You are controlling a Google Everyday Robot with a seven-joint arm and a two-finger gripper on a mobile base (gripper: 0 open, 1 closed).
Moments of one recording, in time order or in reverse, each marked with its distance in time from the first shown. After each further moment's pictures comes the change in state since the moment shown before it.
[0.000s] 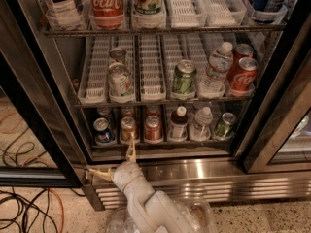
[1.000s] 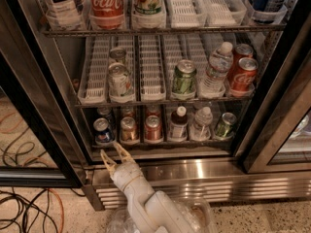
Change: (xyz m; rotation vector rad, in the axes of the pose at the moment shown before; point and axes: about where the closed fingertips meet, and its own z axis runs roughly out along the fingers) arm 0.000 0.000 0.000 0.000 0.000 0.000
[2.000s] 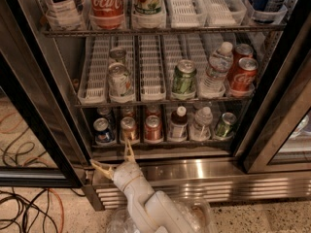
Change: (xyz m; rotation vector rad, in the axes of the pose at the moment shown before) arm 0.000 0.000 0.000 0.000 0.000 0.000
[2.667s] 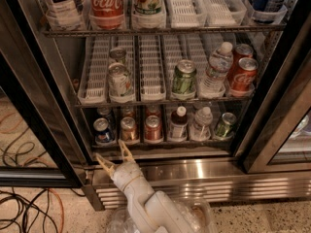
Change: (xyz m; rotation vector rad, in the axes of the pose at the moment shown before) arm 0.000 0.000 0.000 0.000 0.001 0.001
